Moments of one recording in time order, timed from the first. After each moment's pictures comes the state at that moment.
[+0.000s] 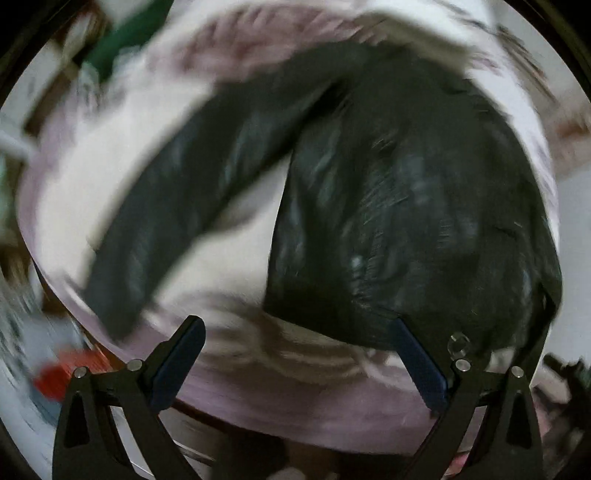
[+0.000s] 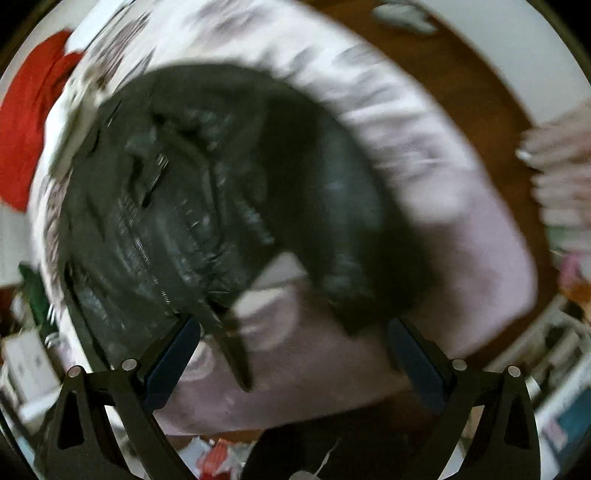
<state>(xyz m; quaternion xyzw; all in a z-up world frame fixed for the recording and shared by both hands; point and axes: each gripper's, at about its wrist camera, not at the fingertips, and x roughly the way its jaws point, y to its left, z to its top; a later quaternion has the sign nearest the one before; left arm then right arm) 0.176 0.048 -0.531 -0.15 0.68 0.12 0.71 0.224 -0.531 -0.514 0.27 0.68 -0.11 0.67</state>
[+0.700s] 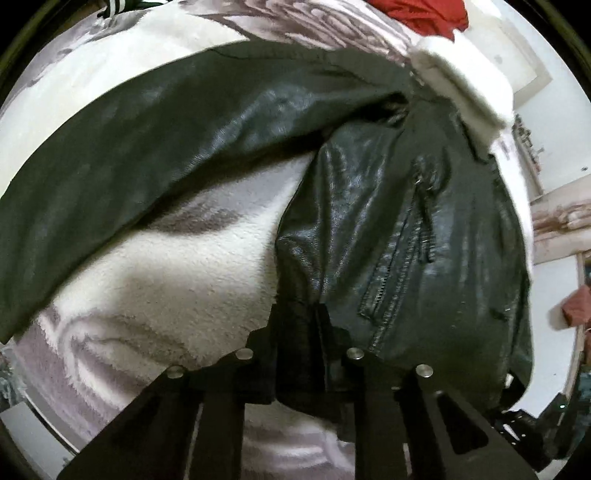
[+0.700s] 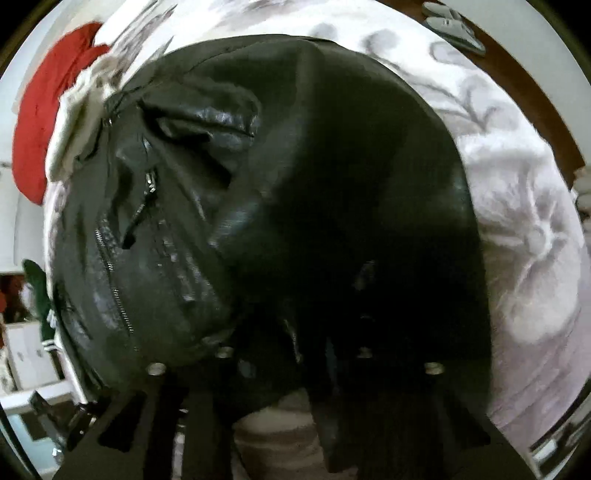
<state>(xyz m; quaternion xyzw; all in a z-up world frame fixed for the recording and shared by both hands) 0.130 0.066 -0.558 -0.30 0.57 0.11 0.76 0.269 -0.484 -0.622 0.28 0.64 -0.07 0.71</state>
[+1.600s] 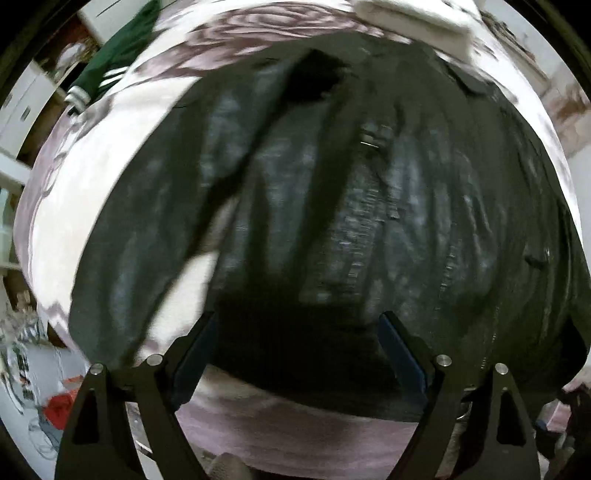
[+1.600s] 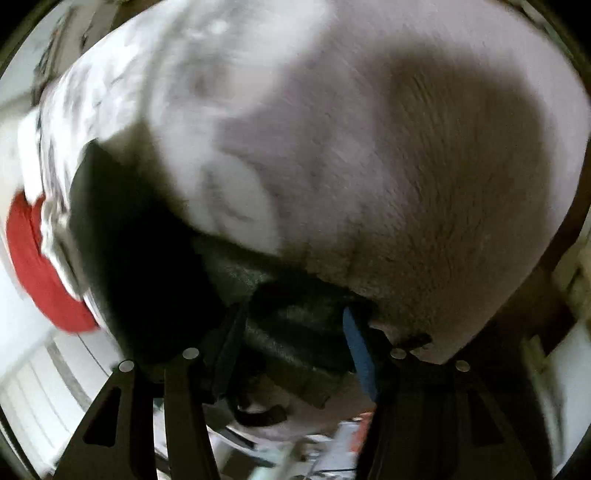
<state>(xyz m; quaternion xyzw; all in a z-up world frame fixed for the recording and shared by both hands) 0.164 0.024 -0.546 -0.07 0.64 0.09 0.76 0.106 -0.484 -0.673 0.59 0.60 -0.18 0.51</state>
